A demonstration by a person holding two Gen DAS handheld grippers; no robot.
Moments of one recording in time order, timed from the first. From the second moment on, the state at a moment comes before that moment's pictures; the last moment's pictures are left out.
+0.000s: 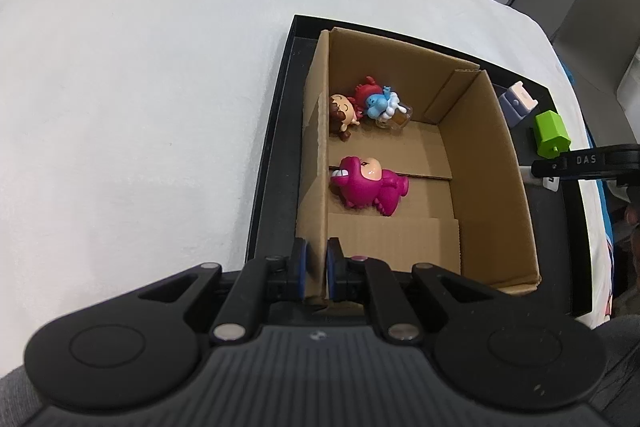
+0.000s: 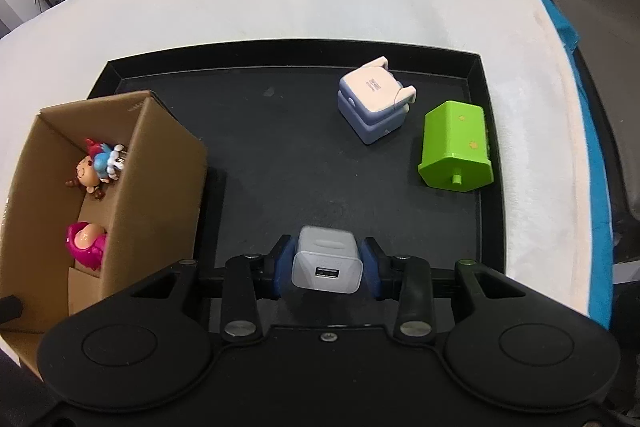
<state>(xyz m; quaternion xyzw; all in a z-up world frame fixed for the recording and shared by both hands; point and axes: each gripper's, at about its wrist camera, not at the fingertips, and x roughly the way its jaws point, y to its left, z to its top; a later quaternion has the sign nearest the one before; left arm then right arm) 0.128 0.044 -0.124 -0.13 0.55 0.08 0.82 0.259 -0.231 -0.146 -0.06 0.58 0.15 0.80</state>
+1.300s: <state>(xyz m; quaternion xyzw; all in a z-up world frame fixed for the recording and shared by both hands) 0.121 0.050 -0.123 -0.13 0.51 0.05 0.85 0.233 -0.140 -0.061 -0.10 0.50 0.17 0.84</state>
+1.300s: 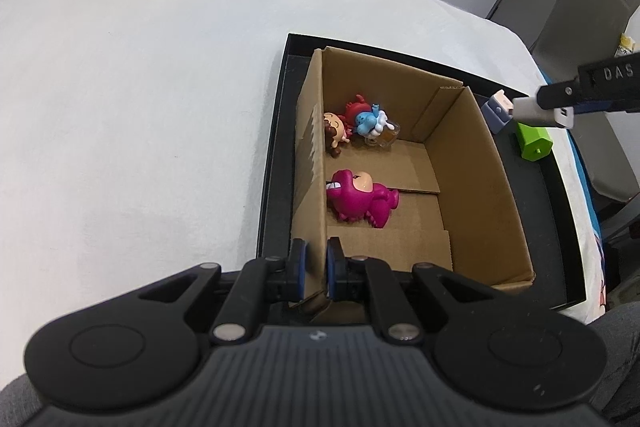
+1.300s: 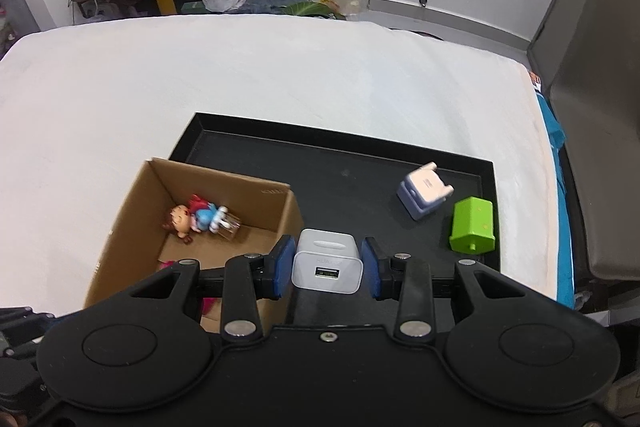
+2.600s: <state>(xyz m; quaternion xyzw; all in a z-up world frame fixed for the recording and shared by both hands) 0.122 0.052 -0.123 -0.14 0.52 0.06 0.84 0.220 -0.132 -0.062 -0.07 0.51 0.19 0.84</state>
